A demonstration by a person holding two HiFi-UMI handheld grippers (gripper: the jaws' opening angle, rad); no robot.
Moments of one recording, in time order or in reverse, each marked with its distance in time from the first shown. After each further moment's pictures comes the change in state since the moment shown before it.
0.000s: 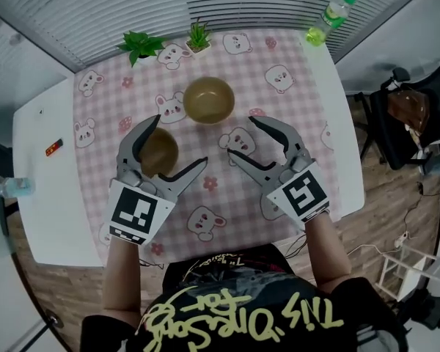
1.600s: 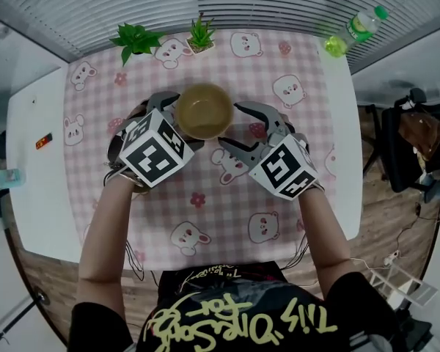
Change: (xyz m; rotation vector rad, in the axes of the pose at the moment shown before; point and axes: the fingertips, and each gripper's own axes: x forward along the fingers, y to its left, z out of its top) left arm 0.118 0.031 -0.084 0.139 0.578 -0.196; right arm 0.077 -0.044 -0.073 -0.134 0.195 0.210
